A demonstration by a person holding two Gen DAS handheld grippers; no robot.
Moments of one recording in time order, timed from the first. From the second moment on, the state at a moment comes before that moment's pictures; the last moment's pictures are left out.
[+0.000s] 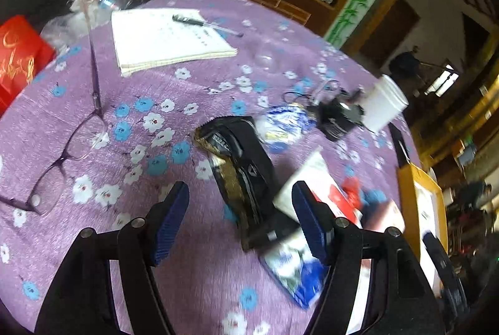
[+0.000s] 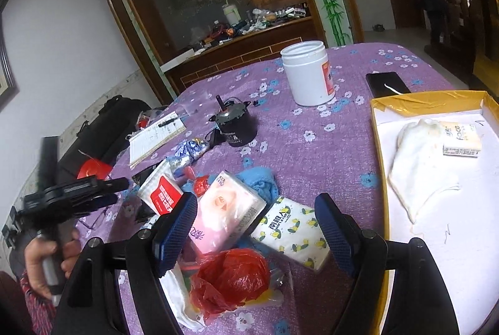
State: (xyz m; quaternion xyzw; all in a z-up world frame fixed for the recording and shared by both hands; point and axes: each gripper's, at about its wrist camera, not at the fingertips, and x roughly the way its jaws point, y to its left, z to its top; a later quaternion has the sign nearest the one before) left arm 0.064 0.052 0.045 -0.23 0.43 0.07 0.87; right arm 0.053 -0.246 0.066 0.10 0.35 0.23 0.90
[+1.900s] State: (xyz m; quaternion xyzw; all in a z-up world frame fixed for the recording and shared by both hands) left arm -0.033 -0.003 0.049 -0.05 0.38 -0.05 0.92; right arm -0.008 -0.187 0.070 0.00 0.27 0.33 0.91
